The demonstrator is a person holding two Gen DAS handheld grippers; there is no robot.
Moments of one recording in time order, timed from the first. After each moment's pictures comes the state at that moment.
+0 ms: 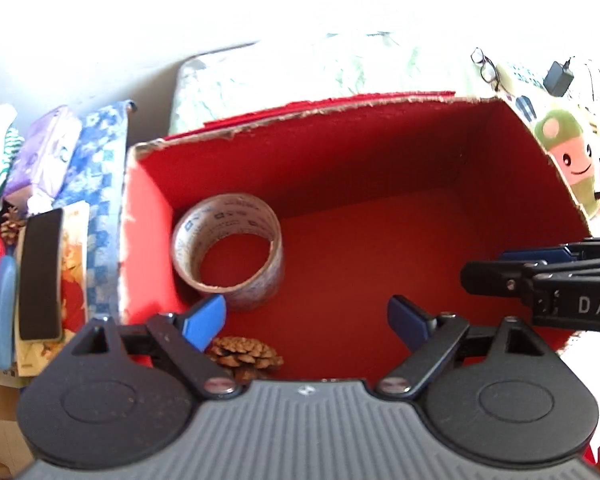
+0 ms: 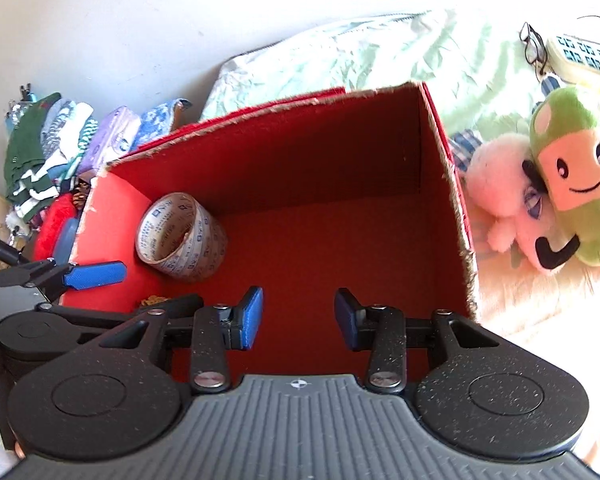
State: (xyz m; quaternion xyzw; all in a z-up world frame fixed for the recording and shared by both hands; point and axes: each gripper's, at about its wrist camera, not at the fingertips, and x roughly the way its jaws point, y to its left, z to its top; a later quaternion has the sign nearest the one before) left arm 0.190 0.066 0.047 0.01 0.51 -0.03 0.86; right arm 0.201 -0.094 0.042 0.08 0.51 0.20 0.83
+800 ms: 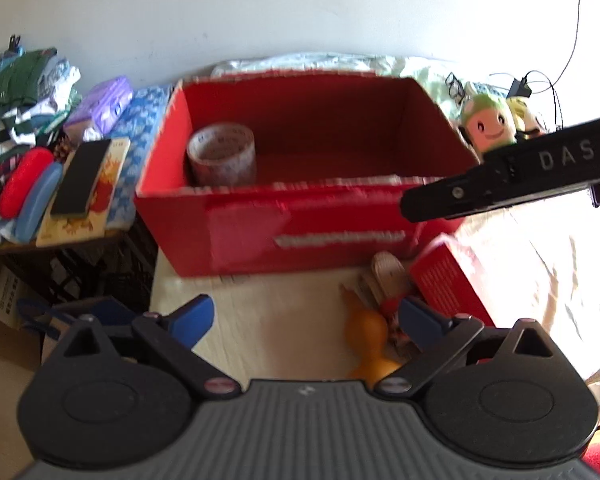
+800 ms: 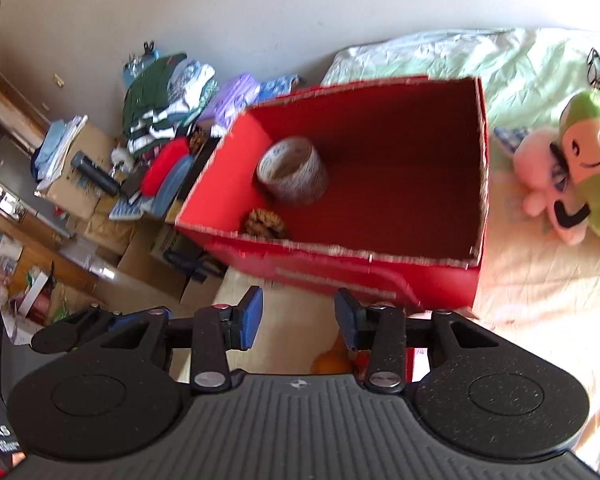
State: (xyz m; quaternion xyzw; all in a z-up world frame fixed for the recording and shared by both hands) left arm 0.017 -0.001 0.062 -0.03 0.46 0.02 0.89; right arm 0.111 -0.136 0.080 0.06 0.49 0.36 0.79
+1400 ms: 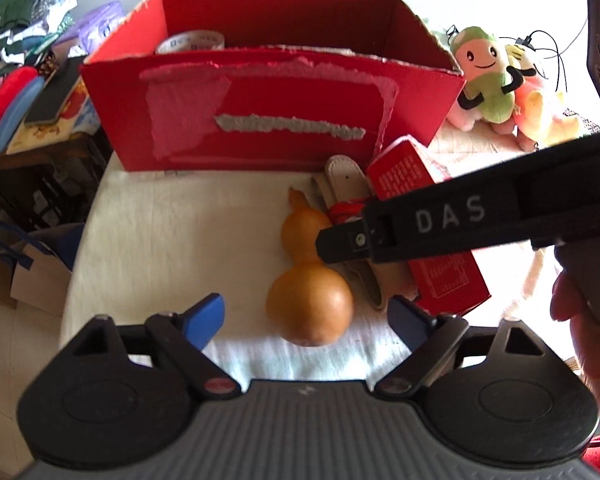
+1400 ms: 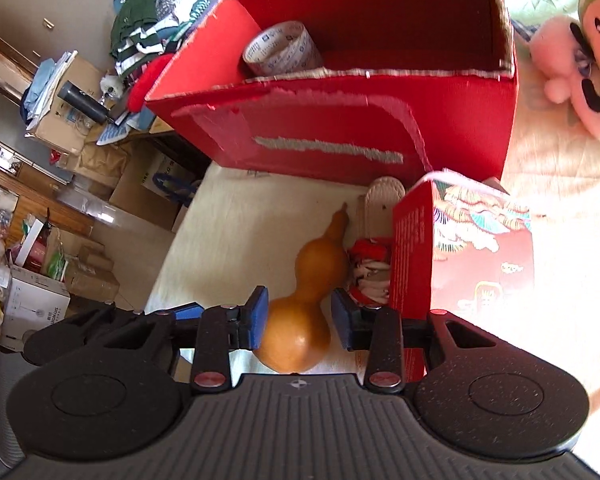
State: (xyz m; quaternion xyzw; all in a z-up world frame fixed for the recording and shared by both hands) left arm -0.007 -0.042 0.005 -0.08 0.51 0.03 0.85; right arm 0.076 -0.134 0.013 0.03 0.57 0.36 0.74
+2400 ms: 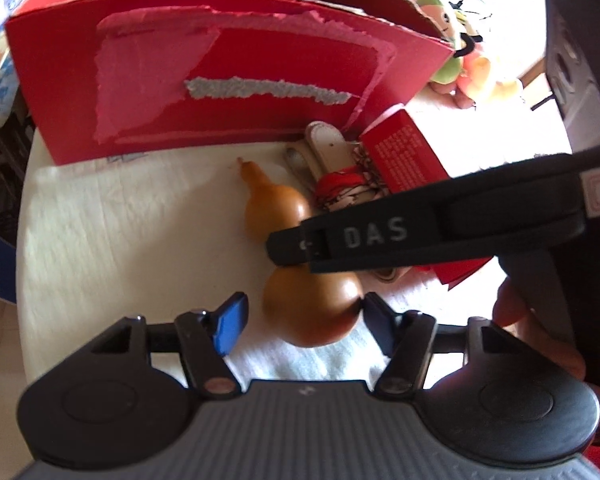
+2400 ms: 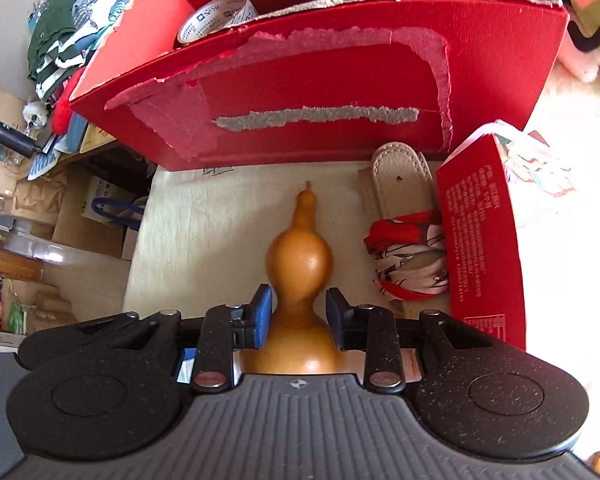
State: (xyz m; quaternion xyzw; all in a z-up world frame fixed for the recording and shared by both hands) left arm 0.013 0.024 -0.019 -0.11 0.54 -0.16 0.82; right arm 0.067 -0.093 -0.008 0.05 0.60 0.23 0.76
